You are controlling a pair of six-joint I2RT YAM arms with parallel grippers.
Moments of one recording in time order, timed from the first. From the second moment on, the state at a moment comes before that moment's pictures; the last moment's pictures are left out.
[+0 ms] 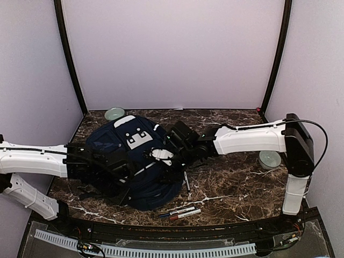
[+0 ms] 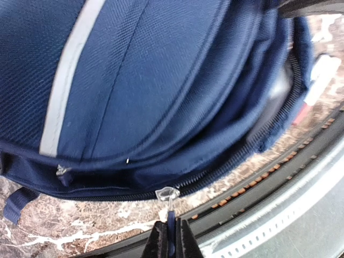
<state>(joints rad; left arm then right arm) -1.17 1.32 0.94 -0.97 -0.06 -0.72 1.05 1.91 1.41 -0.46 -0.32 -0.25</state>
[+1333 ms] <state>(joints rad) -1.23 1.51 0.88 -0.37 -0.07 -0.53 1.03 2.40 1.97 -0.51 -0.78 0.02</state>
